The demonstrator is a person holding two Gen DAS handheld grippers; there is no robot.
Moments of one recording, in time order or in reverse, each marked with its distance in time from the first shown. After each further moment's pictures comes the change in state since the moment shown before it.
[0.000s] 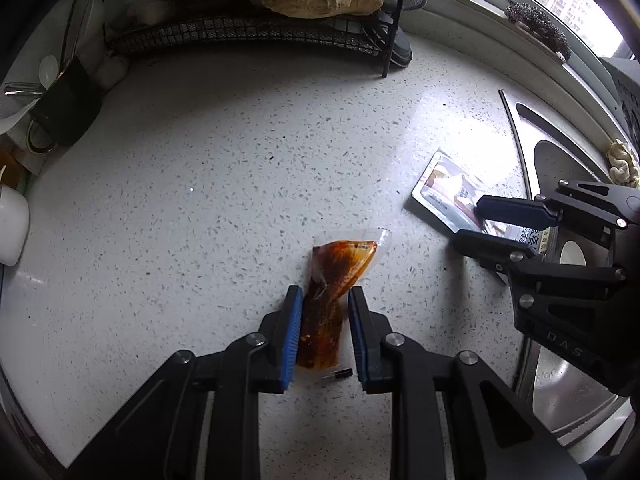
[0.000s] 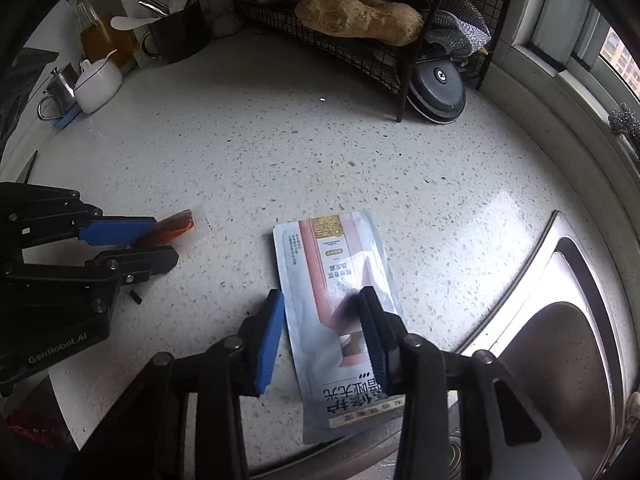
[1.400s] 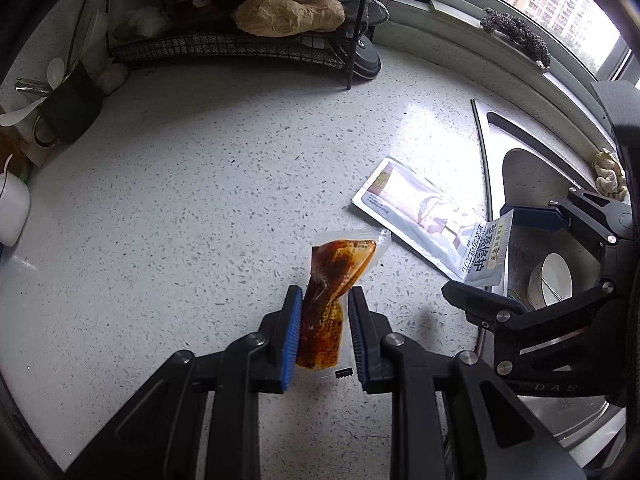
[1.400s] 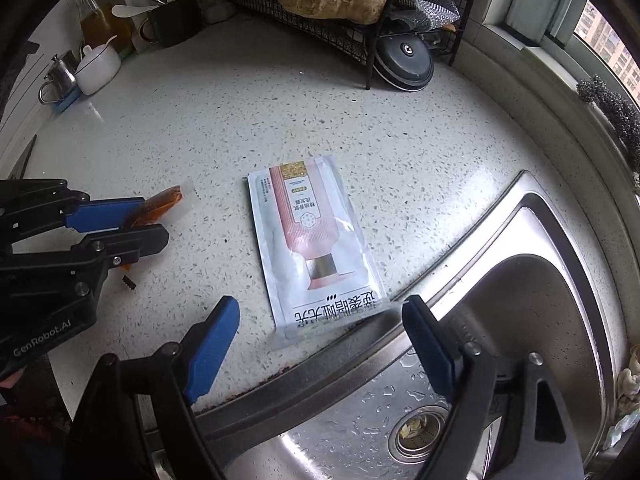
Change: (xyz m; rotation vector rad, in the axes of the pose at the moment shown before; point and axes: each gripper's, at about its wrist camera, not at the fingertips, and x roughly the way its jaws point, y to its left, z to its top) left arm -0.013 -0.034 -0.007 -0.034 -0.049 -0.013; right arm 0.002 -0.033 -0.018 0.000 0.071 -0.023
